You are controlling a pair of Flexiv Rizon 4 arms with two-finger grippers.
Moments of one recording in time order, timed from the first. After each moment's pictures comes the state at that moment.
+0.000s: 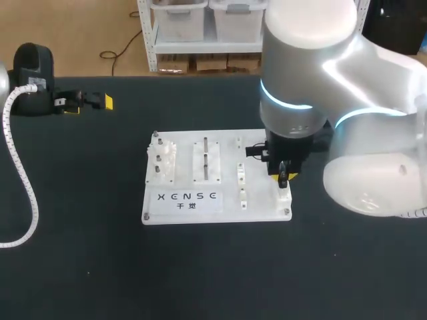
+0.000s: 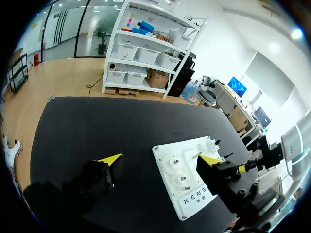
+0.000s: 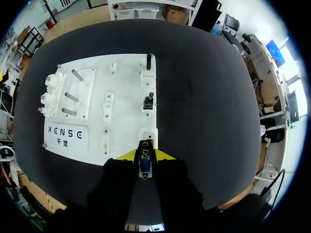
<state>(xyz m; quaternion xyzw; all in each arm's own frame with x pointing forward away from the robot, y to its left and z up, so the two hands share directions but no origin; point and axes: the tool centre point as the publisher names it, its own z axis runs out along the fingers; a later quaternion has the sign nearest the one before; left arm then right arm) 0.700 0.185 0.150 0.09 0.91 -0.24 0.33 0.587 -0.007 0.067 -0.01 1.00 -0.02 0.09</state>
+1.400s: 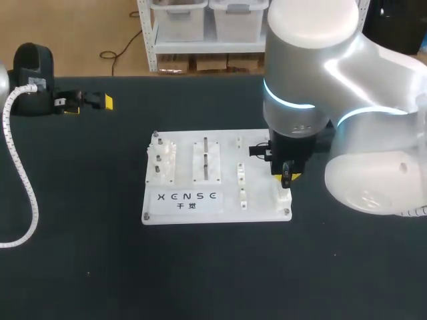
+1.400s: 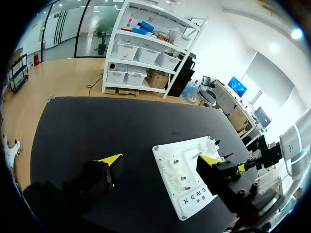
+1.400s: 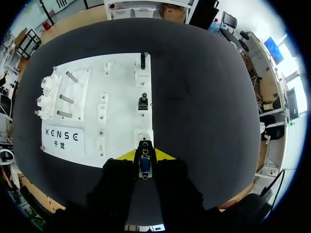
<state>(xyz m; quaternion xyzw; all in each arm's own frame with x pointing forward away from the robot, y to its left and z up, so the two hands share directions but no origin) 0.700 0.185 0.150 0.09 0.91 -0.24 0.33 0.589 -0.014 0.063 0.00 1.00 -0.03 0.08</state>
